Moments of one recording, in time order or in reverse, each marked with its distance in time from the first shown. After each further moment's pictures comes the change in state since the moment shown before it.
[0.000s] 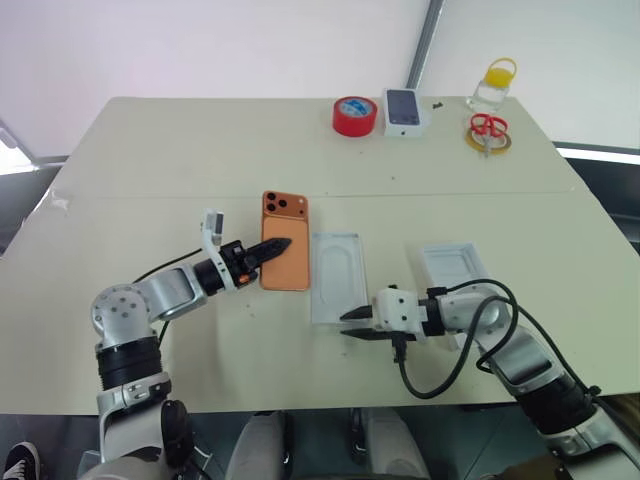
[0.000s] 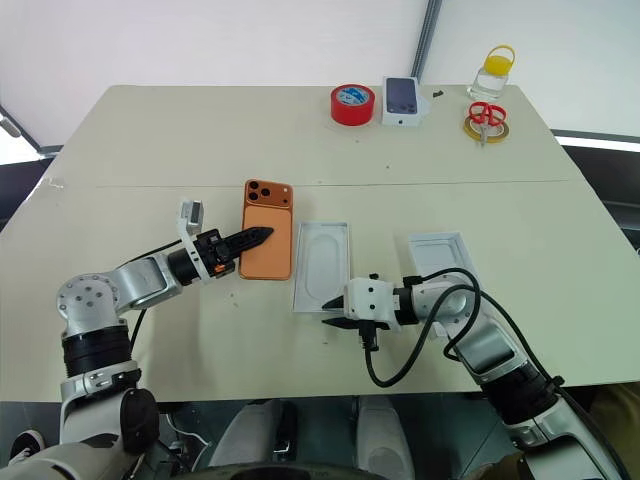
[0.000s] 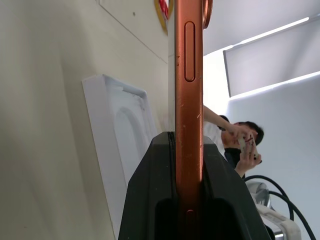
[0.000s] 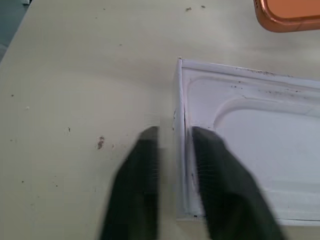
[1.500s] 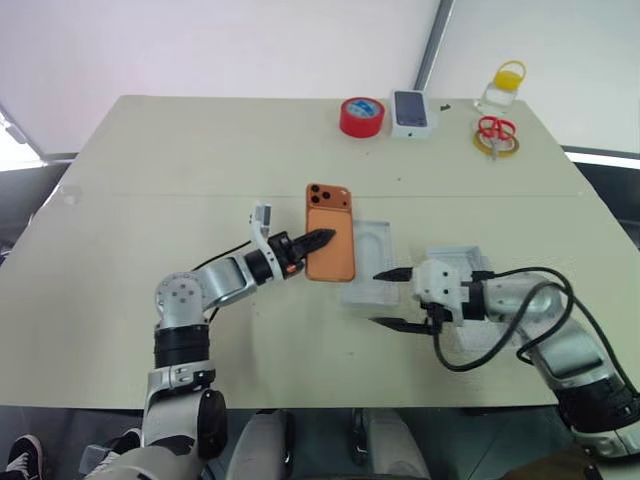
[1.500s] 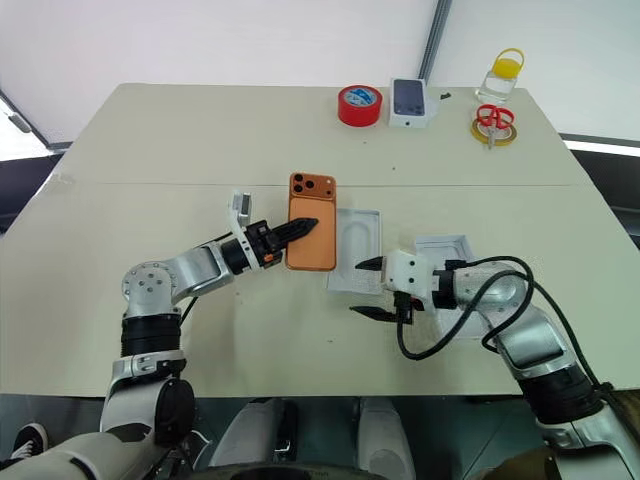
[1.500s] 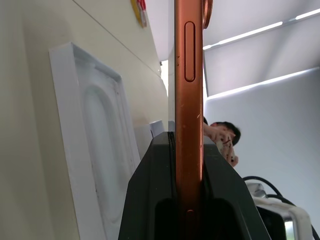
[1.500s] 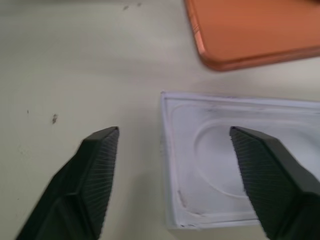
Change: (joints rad) left arm -0.091 -0.171 -0.142 0.116 0.016 -0.136 0.044; right arm 0.039 -0.103 -0.227 -0.057 0.149 0.094 -0.014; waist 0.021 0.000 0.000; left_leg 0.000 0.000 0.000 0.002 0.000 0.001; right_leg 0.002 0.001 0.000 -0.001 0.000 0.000
